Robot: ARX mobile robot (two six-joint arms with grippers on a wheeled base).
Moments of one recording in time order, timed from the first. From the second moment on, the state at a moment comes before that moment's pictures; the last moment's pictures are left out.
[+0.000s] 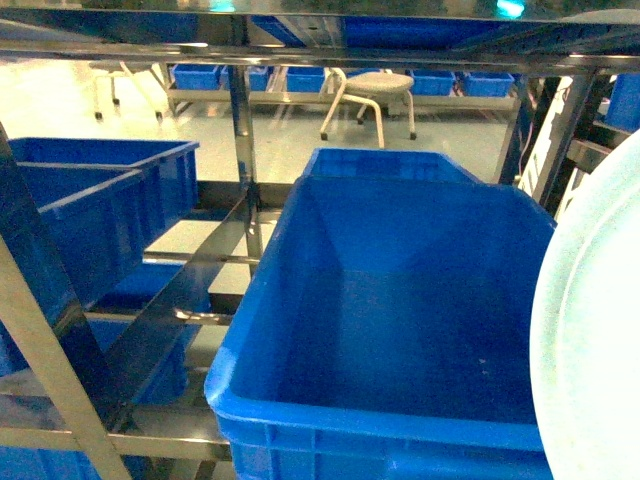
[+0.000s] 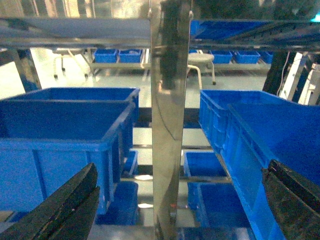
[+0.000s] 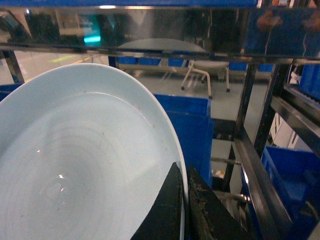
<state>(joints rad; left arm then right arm) 0.00 0.01 0.01 0.00 0.00 0.00 -0.02 0.16 0.07 0.11 -0.24 0.03</state>
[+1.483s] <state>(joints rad) 0.00 0.01 0.01 0.00 0.00 0.00 -0.02 0.16 0.07 0.11 -0.24 0.03</state>
